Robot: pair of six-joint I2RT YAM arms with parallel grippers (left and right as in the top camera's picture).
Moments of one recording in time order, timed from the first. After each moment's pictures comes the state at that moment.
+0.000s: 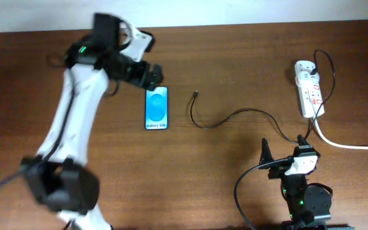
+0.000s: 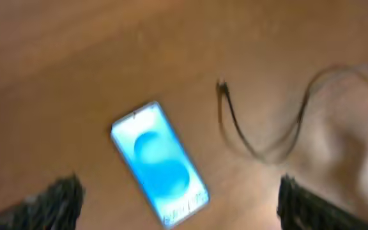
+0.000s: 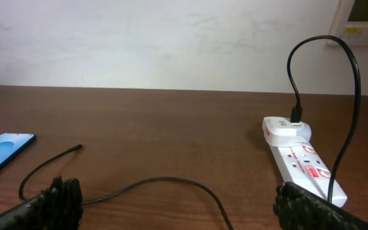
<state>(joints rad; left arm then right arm) -0.18 1.90 1.86 -1.06 0.33 0.25 0.06 0.01 0.01 -0.07 0.00 0.01</state>
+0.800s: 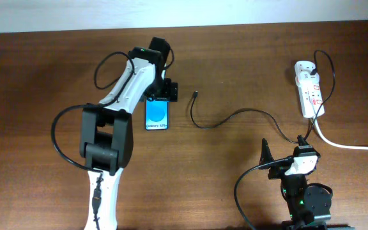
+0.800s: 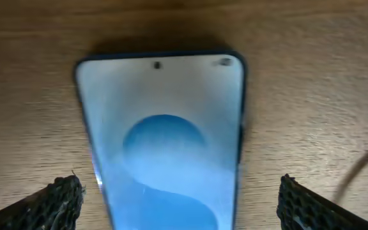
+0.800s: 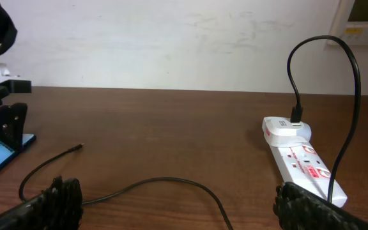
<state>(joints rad) -0.32 2.35 1.99 -1.13 -0.02 -0.25 0.06 0.01 0.01 -0.07 0.00 0.01</state>
